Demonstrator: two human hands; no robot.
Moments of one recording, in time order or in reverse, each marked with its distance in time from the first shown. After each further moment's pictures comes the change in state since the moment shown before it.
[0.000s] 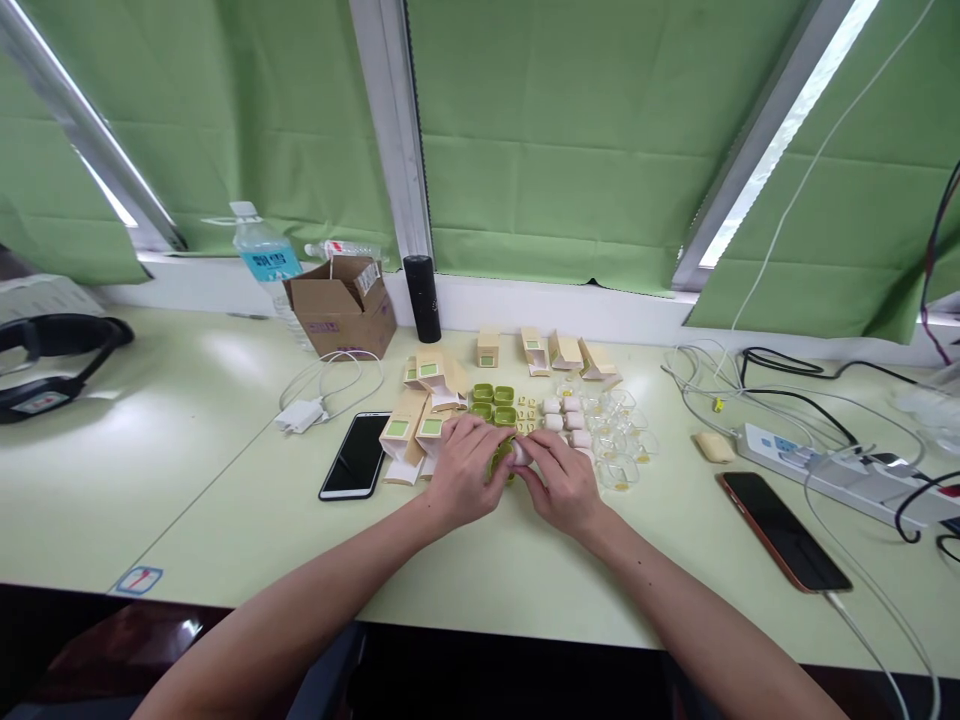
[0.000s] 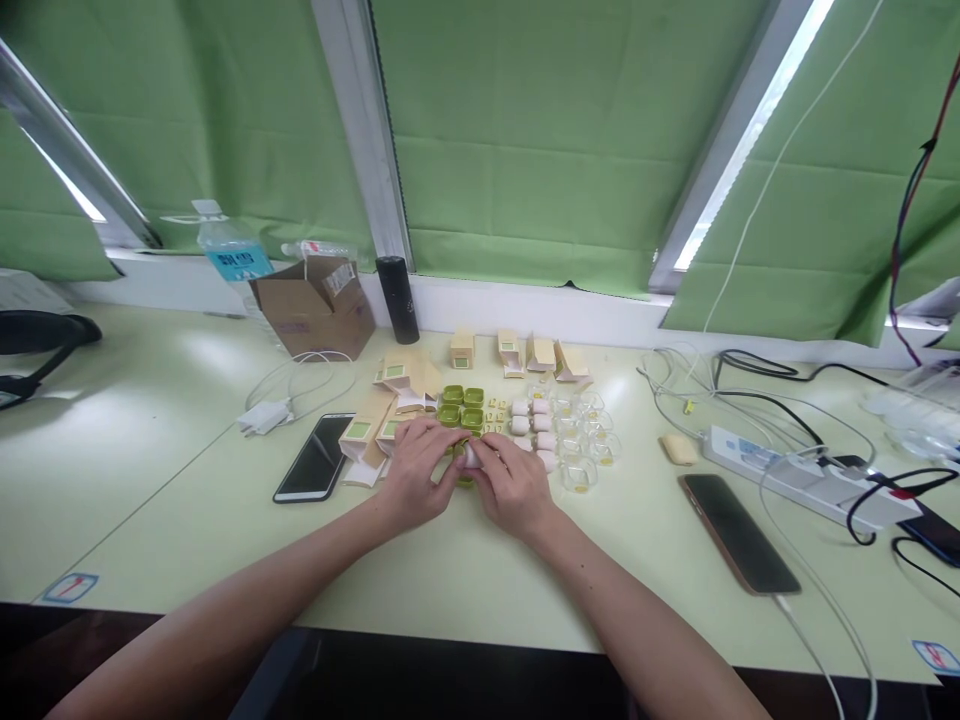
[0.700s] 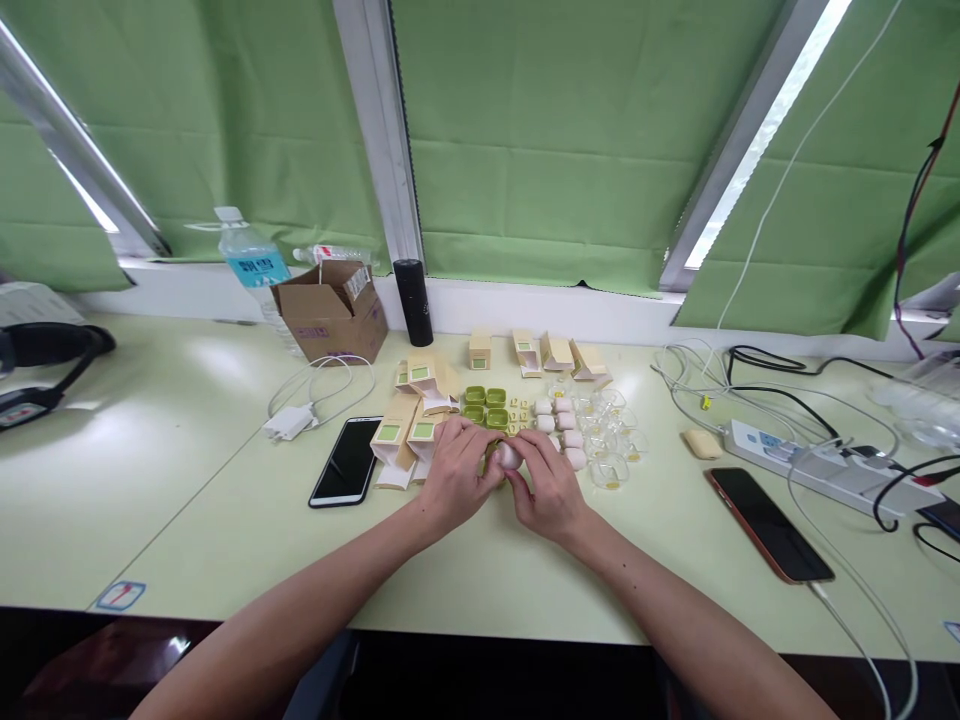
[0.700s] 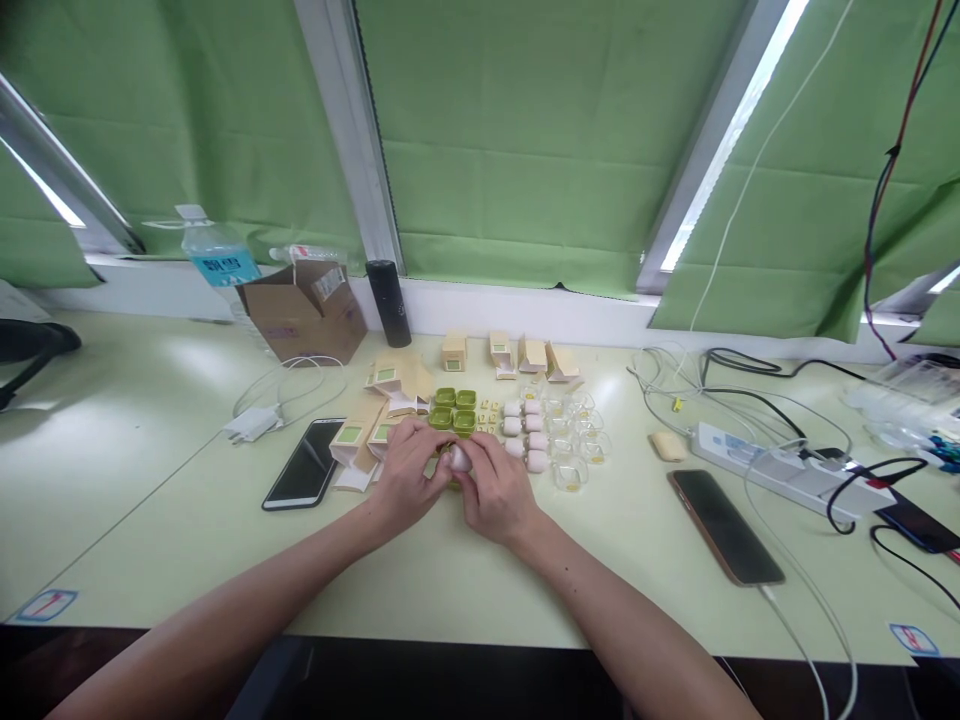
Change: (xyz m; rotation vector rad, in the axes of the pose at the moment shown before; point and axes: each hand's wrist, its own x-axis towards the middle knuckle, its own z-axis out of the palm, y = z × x) left_hand 0.000 -0.005 0.008 -0.006 0.049 -0.040; right_hand 0.005 -0.014 0.003 0.106 -0.002 0.109
